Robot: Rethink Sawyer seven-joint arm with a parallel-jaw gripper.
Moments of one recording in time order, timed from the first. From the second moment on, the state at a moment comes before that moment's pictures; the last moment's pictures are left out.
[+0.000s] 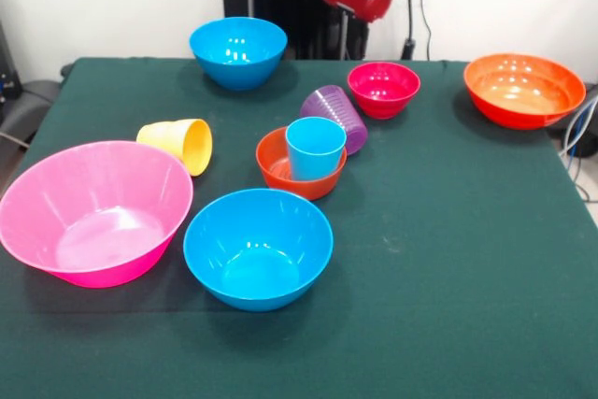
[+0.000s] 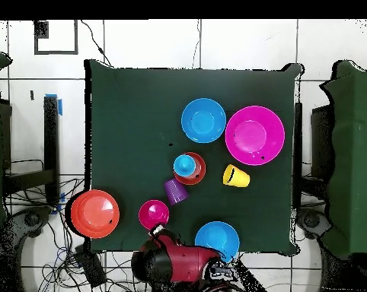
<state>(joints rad) -0.17 -0.60 -0.09 2.31 -0.19 -0.18 2.51</state>
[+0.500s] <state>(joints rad) -0.13 -0.53 -0.10 2.31 -0.17 -0.34 2.51</state>
